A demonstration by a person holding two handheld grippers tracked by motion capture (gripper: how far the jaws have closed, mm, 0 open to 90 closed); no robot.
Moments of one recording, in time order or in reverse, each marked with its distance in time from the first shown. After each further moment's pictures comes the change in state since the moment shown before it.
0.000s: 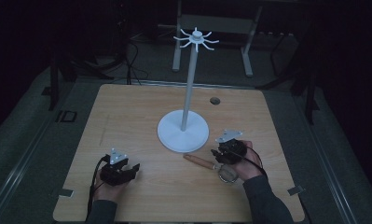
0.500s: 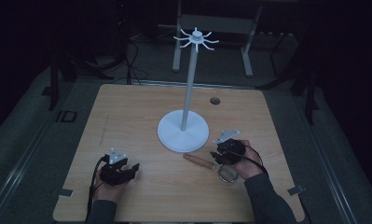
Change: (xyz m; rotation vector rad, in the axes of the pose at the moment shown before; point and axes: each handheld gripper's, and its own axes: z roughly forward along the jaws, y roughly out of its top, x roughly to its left) left arm 0.001 0.000 -0.001 -0.002 0.004 -0.015; right arm 0.001 0.005 -0.001 0.049 0.049 -0.063
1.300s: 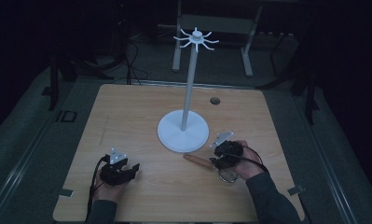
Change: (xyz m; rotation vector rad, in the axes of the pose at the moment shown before) left arm -0.001 0.000 0.000 0.002 0.000 0.005; right arm 0.007 0.003 0.000 0.106 0.047 -0.098
